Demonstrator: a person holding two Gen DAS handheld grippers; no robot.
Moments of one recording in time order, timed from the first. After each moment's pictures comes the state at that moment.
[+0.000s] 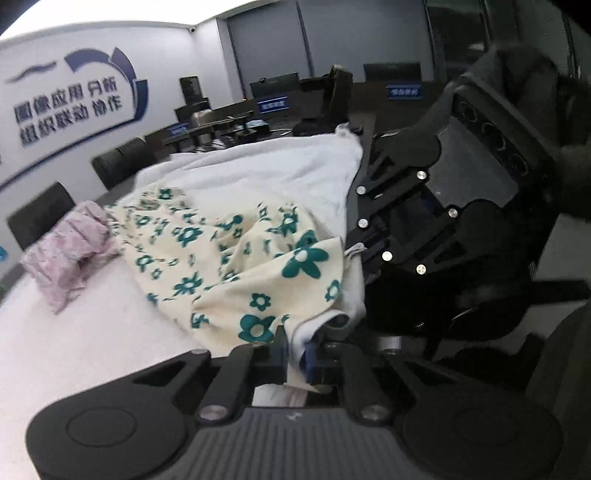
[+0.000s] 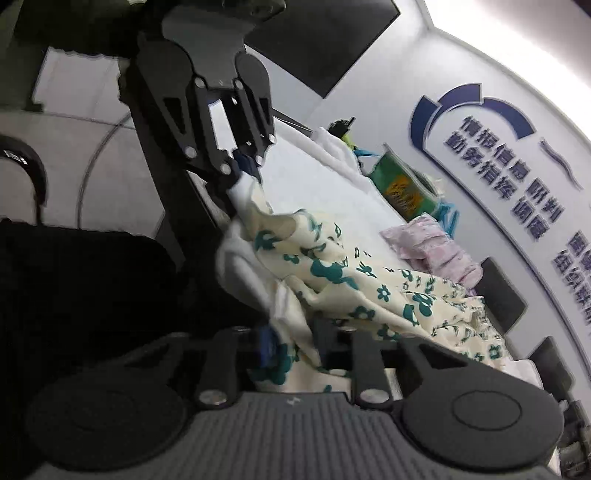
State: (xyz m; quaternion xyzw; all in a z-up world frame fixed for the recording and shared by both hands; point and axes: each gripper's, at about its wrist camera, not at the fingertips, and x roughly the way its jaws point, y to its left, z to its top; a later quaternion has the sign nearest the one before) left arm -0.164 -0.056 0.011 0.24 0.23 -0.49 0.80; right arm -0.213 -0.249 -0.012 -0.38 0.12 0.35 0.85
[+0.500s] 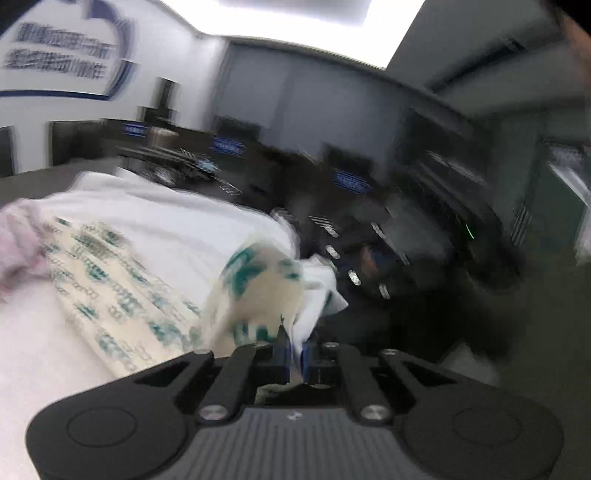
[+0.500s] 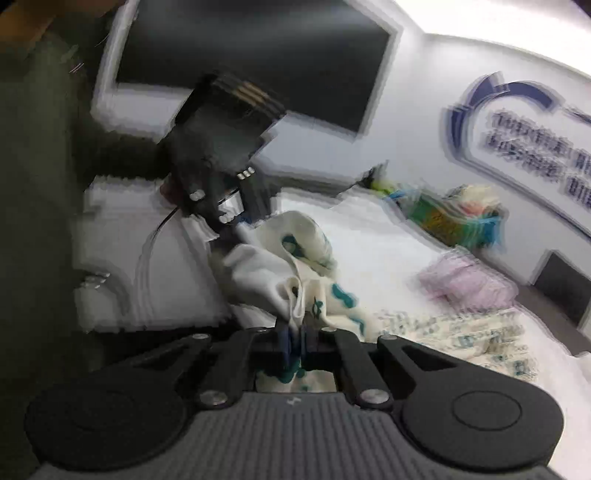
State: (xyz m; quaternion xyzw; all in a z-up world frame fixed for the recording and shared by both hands) left arm -0.077 -0.051 0.096 0.00 0.26 -0.57 0.78; right arm -0.208 -0.330 0.102 -0.22 0.13 0.46 0.85
